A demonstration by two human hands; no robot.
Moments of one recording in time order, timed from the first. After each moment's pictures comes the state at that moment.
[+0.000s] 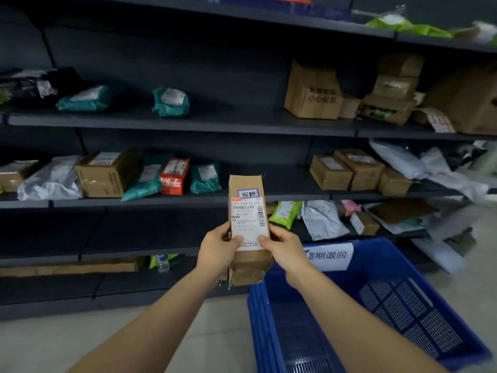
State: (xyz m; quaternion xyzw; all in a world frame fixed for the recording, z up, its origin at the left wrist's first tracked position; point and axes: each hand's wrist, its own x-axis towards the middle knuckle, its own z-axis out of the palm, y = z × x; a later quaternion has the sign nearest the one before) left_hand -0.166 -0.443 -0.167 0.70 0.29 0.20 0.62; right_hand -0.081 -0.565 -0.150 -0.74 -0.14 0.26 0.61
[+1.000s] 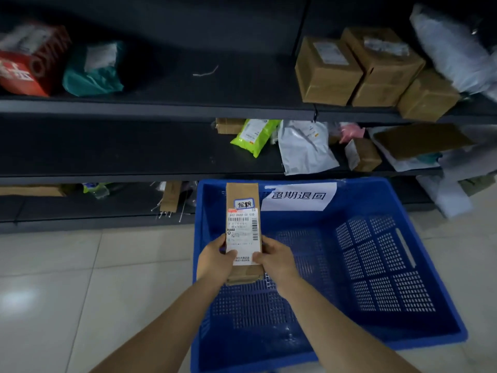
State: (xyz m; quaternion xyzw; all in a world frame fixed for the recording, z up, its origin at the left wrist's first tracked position) left_hand 0.087 -0.571 -0.438 0.69 0.47 0.00 0.56; right_hand 0.171 -0.678 -0.420 -0.77 -0.02 0.39 0.50
